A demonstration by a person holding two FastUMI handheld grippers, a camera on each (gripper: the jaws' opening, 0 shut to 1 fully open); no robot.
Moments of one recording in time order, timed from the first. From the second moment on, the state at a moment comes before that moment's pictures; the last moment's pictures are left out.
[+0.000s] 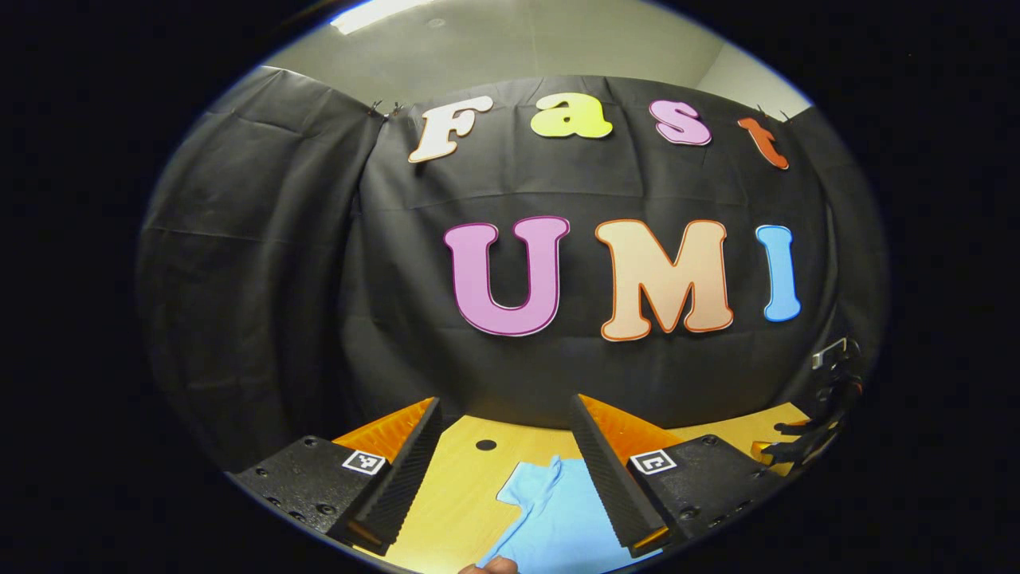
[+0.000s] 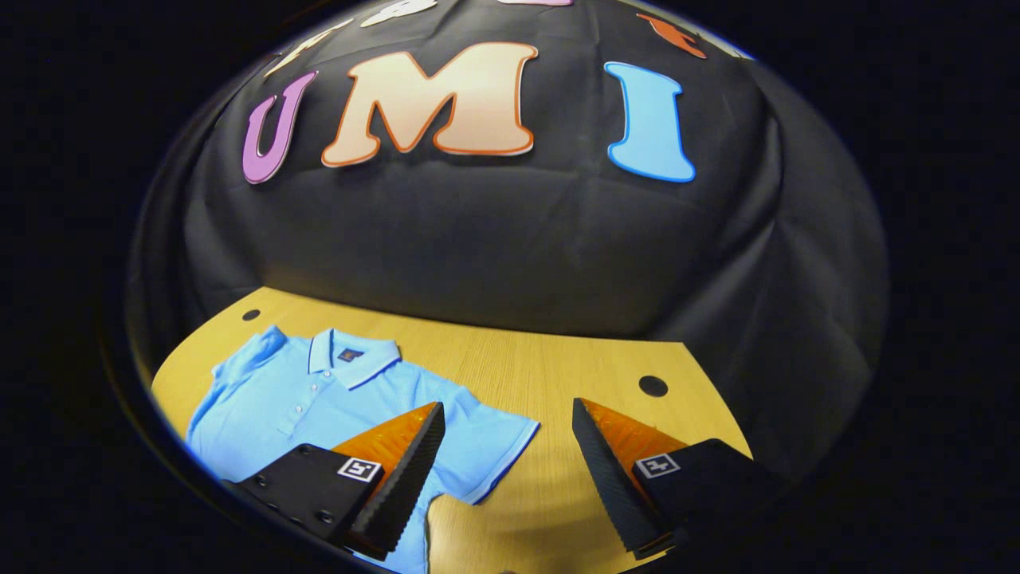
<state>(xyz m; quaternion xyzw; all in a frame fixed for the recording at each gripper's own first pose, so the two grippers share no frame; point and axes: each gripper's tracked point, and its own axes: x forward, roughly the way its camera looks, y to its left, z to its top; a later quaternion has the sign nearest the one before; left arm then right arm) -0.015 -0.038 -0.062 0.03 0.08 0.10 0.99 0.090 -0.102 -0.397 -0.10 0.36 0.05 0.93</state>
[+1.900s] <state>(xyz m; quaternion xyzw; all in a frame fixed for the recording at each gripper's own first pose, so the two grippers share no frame) -0.017 -0.062 -0.100 0.04 0.13 0.10 0.99 0.093 -0.052 -0.492 -0.01 0.45 0.11 0.89</state>
